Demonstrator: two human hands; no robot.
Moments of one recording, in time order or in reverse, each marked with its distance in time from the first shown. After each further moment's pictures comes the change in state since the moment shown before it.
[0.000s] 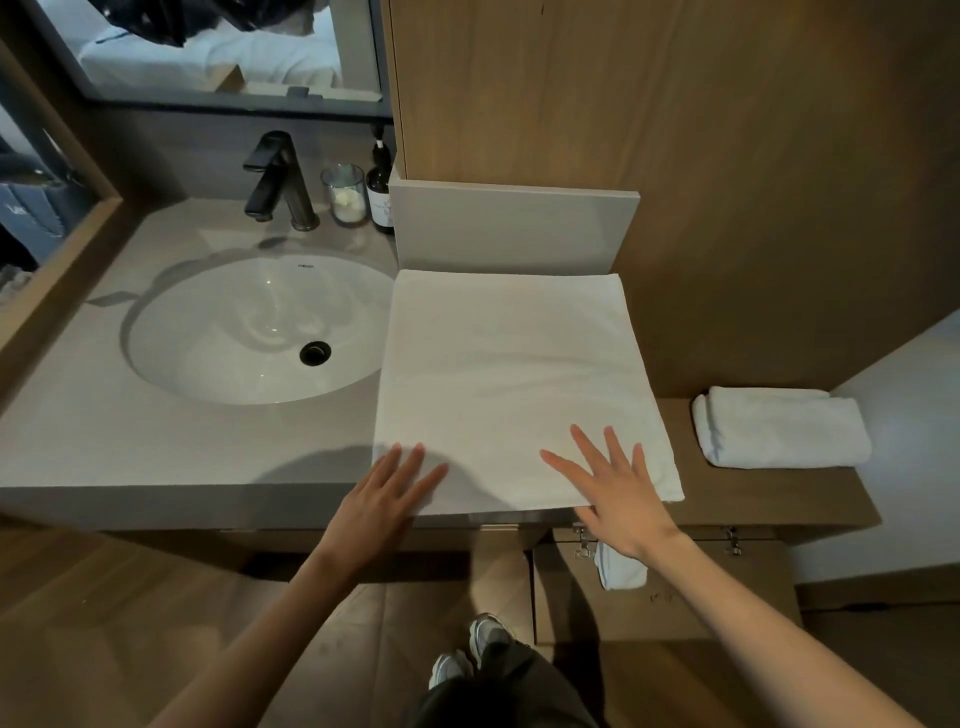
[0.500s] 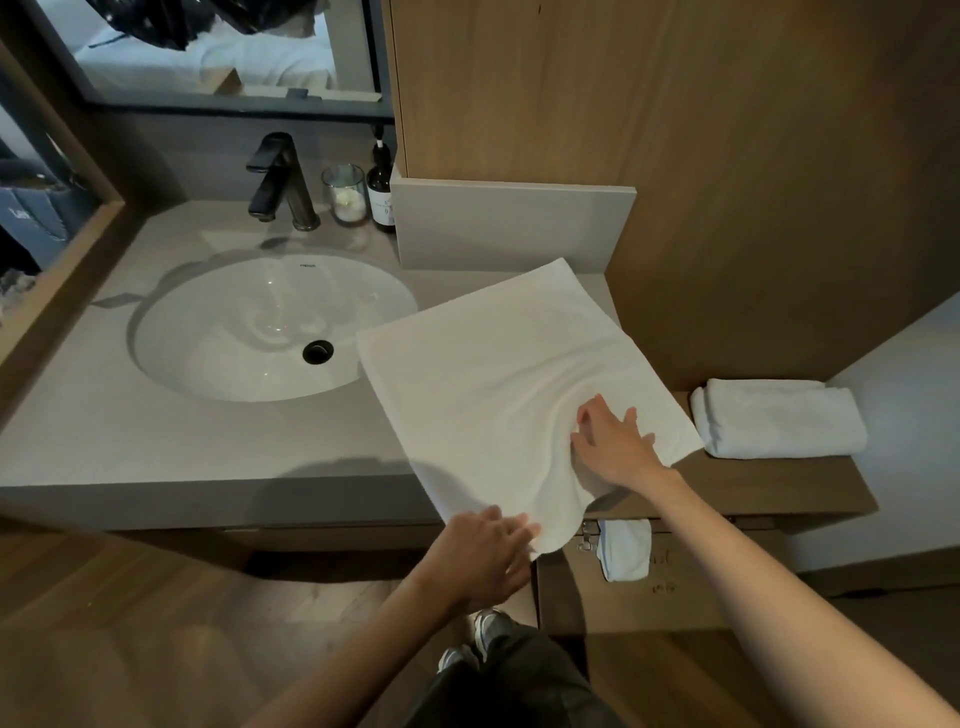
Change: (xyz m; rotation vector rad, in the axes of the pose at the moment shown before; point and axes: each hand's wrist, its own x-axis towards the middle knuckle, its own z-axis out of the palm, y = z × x) left_hand 0.020 0.100 -0.031 -0.209 -0.244 0.180; right_hand 0.035 -0.001 -0.034 0.578 -0.025 0.334
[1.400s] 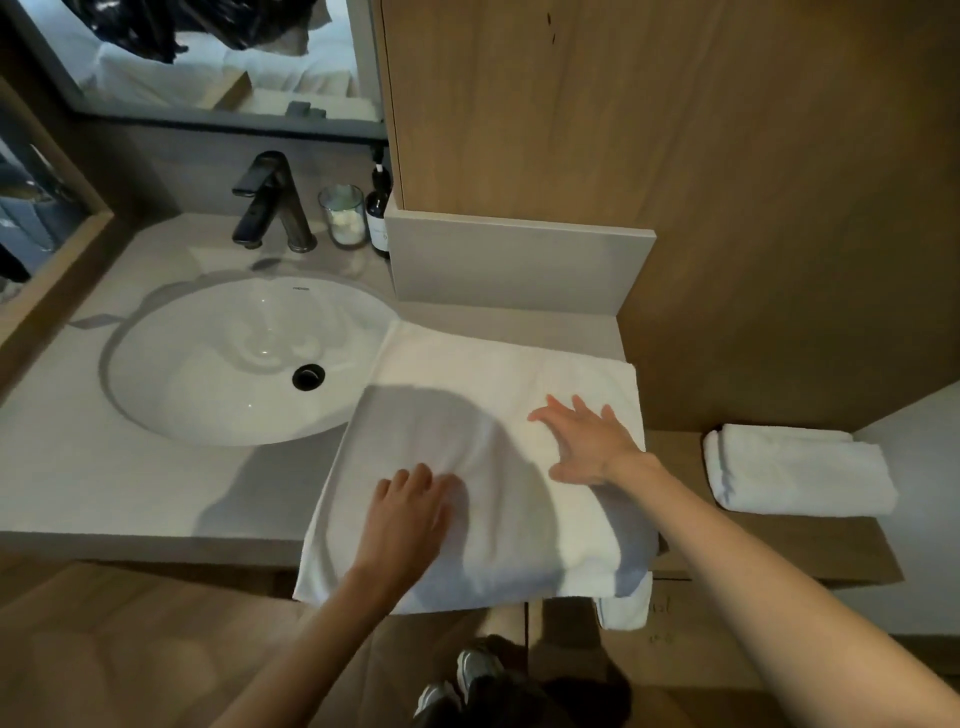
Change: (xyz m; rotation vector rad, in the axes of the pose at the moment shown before) left_hand 0.044 -0.088 -0.009 0.032 0.338 -0.483; right_hand 0.093 -0.021 -0.047 -0.386 -0.164 -0.325
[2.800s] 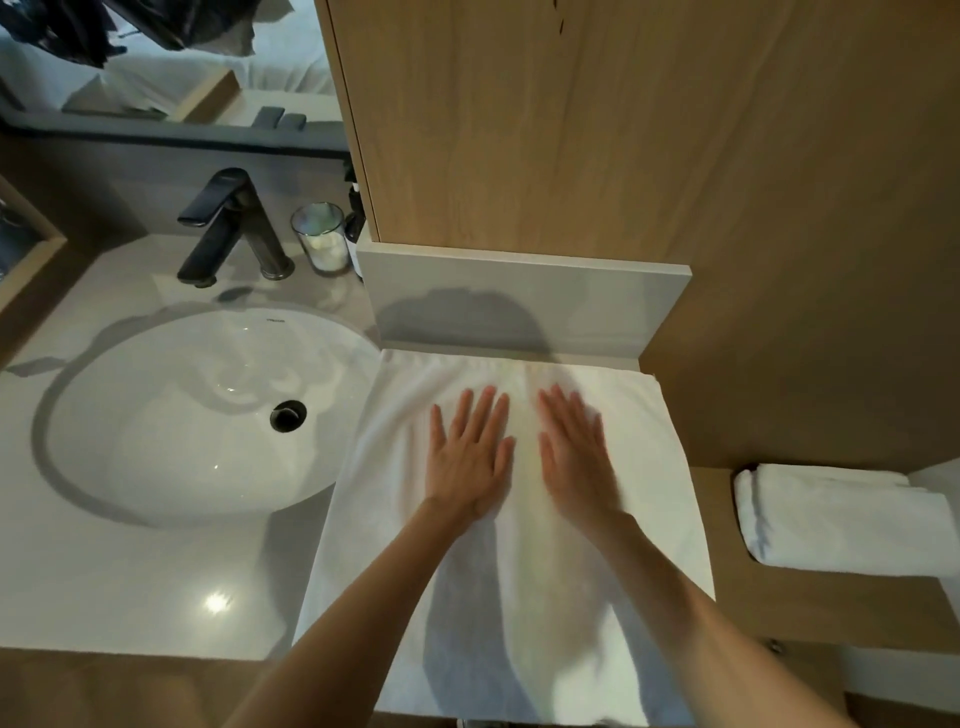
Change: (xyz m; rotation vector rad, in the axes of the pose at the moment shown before) left_hand 0.181 0.025 0.046 -0.067 -0.147 -0.105; right_hand 0.095 0.016 0.027 0.214 0.529 0.068
